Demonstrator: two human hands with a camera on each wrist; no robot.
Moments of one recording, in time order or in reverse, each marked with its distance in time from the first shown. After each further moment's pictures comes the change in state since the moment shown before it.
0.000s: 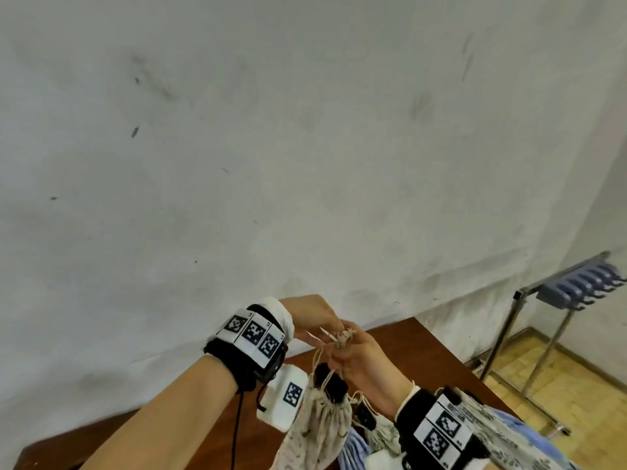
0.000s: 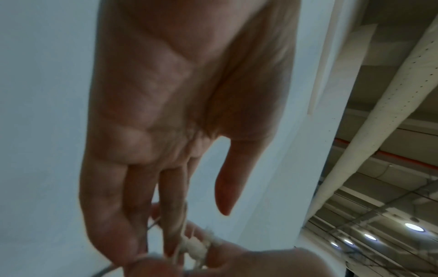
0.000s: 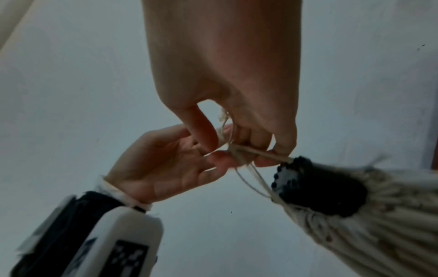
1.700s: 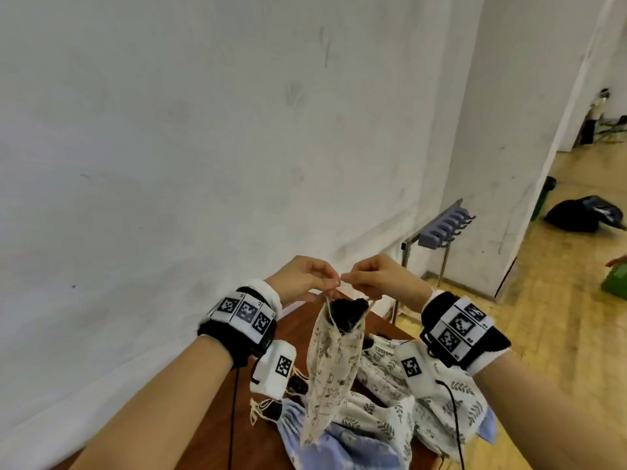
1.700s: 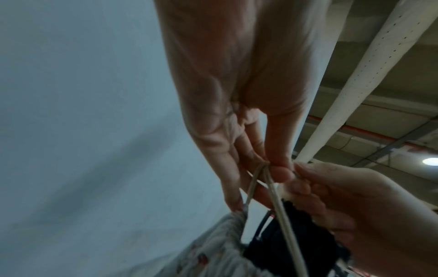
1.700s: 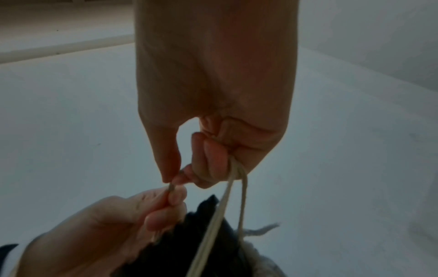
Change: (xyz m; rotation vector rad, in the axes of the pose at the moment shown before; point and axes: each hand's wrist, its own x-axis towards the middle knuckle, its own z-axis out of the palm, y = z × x) left_hand 0.027 0.076 0.098 -0.090 -0.154 0.484; right_hand -0.113 -0.134 -0.086 -0.887 0.313 -0.175
